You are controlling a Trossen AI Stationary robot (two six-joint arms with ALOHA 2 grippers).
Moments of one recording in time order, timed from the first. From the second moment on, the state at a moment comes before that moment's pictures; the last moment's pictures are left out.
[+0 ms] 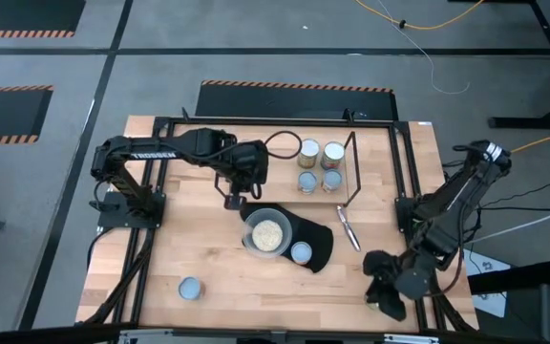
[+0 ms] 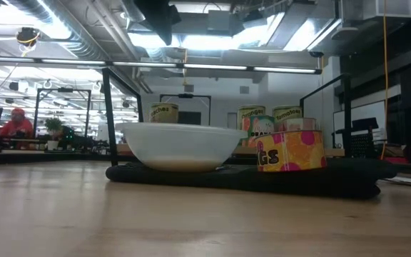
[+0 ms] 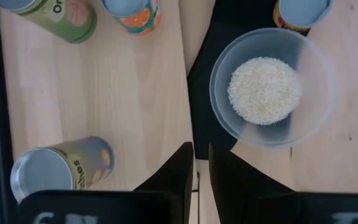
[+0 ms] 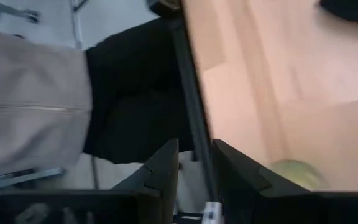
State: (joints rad) left arm 0.06 1.64 1.70 -1.21 -0.04 0.16; right arm 0.91 1.27 1.00 -0.56 0.08 1.24
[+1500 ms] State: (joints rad) left arm 0.06 1.64 1.70 -1.16 -0.04 0.11; right arm 0.93 1.27 0.92 -0.87 -0.05 1.40
